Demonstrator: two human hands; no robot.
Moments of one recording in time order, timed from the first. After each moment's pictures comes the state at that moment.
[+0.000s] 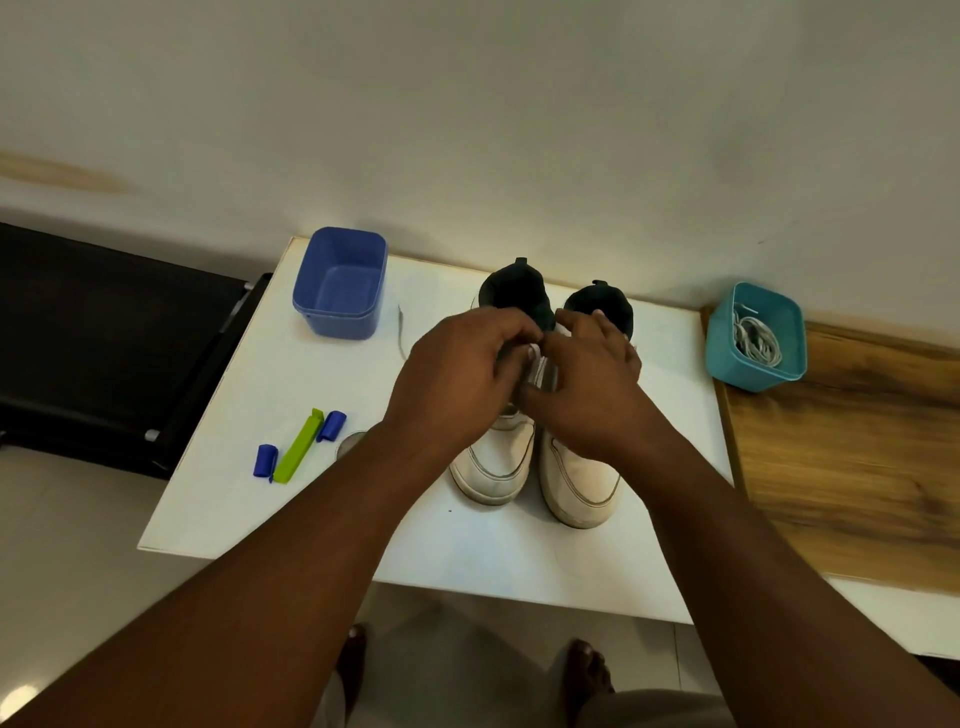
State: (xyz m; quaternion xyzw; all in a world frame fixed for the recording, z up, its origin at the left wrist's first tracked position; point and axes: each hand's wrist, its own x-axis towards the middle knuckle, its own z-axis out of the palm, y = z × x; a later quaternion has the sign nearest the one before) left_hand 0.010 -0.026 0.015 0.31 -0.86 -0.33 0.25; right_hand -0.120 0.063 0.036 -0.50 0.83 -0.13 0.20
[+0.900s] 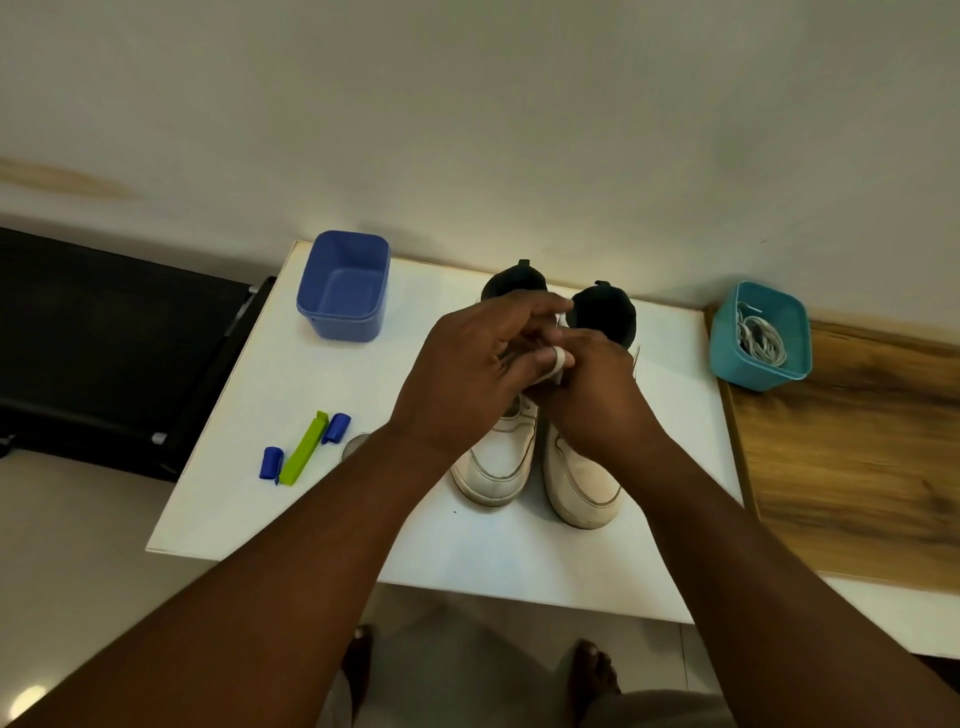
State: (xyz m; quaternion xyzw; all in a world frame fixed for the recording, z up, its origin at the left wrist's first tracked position) left_hand 0.012 -0.021 0.026 0.21 -0.81 -0.41 0.36; right_hand -0.117 0.063 0.023 -0.53 0.79 -0.28 0.16
